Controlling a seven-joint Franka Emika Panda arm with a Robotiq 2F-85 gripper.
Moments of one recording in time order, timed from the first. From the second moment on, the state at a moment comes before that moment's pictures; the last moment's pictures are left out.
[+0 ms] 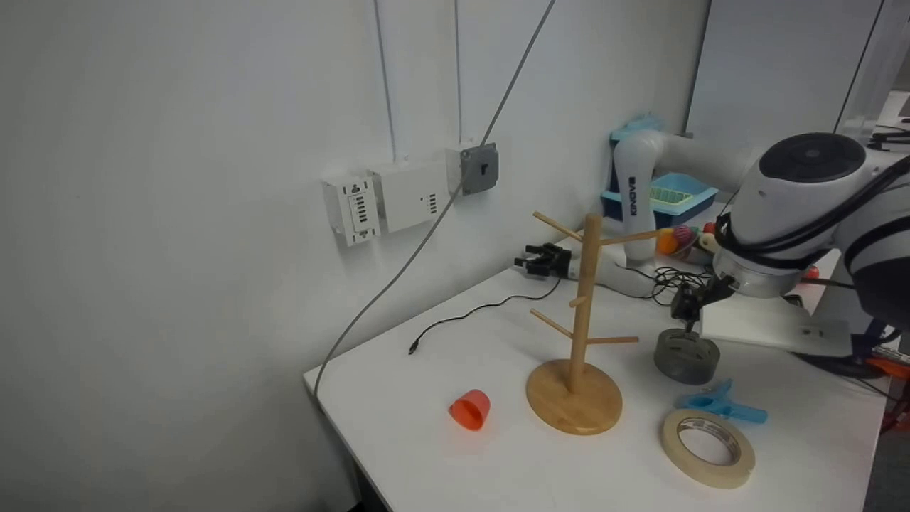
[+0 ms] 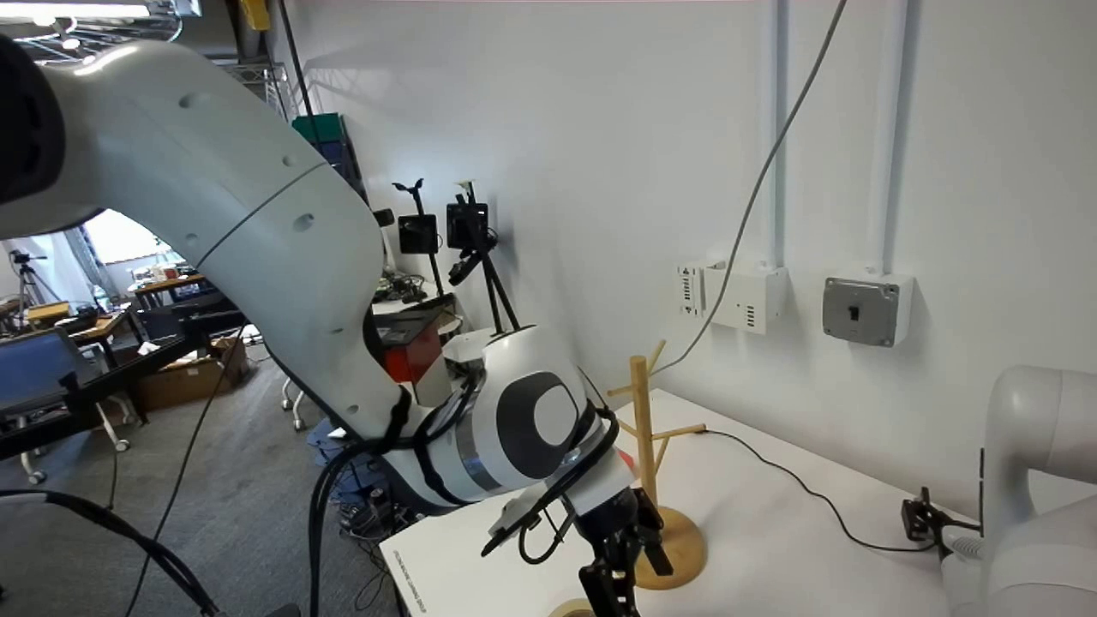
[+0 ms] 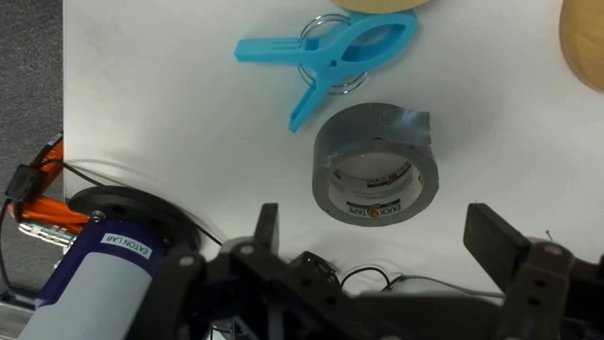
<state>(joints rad) 0.00 0.36 -0.16 -2.26 -0.85 2.71 1.69</state>
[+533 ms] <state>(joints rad) 0.00 0.41 -0.20 -2.23 -0.85 2.71 1.76</state>
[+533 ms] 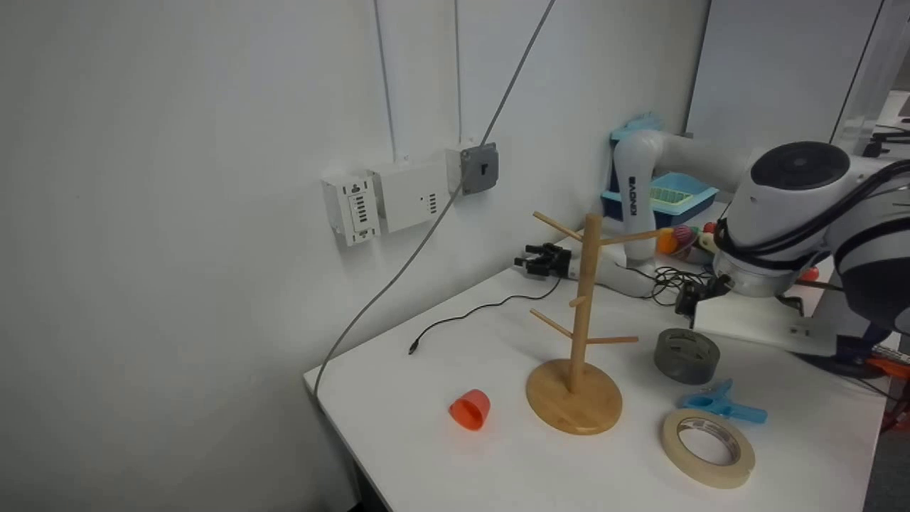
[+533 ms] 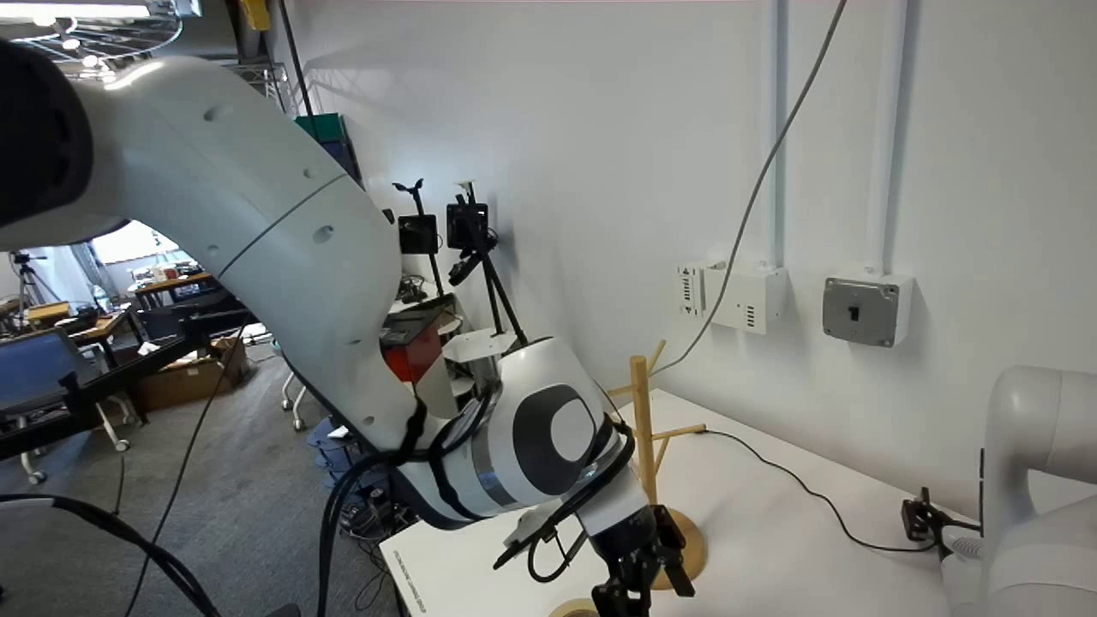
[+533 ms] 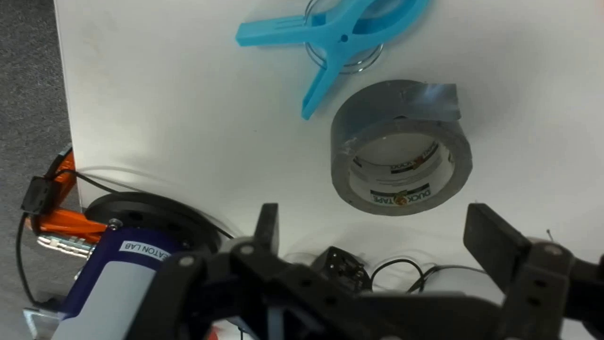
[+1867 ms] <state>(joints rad) 0.04 0.73 -0.27 -1.99 -0.74 2.73 1.89</state>
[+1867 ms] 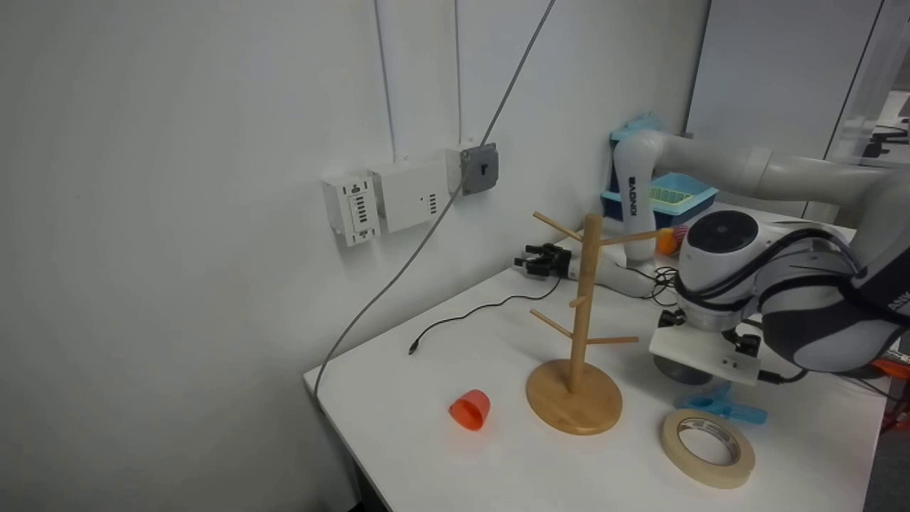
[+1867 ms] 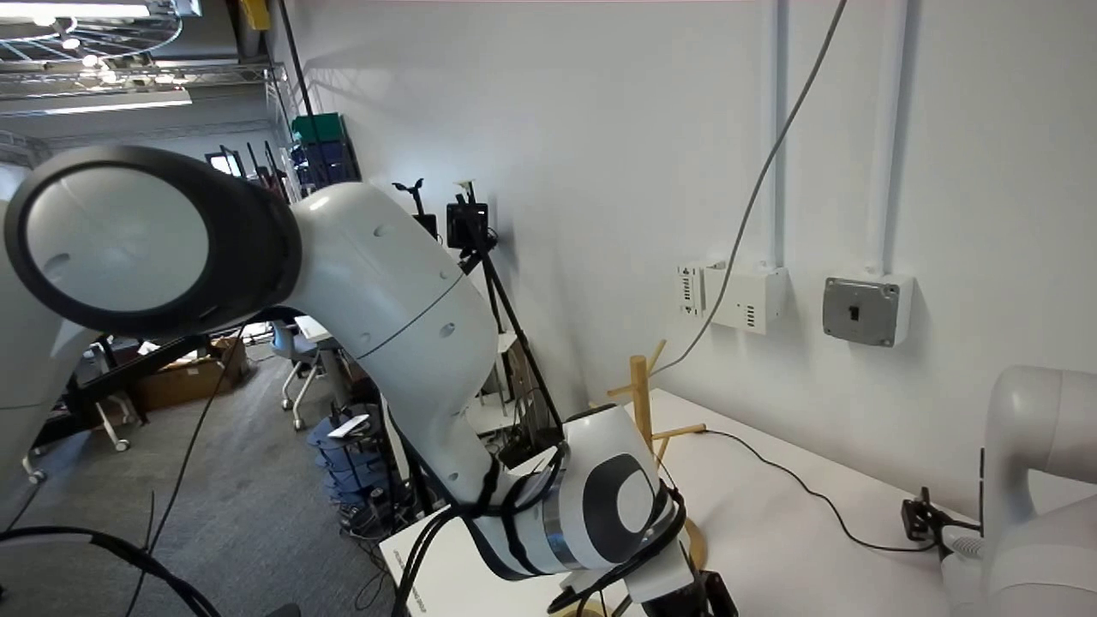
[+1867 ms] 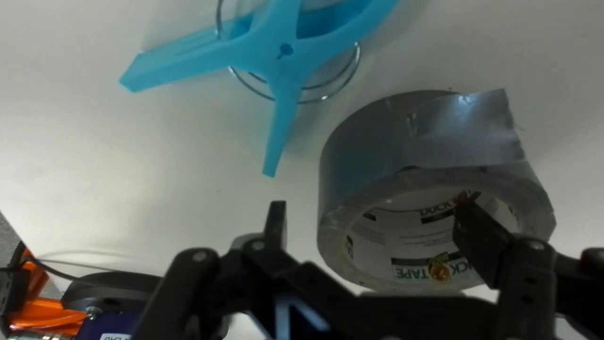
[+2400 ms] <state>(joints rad) 0.09 0.76 -0.31 -1.98 -0.70 2.73 1.89</state>
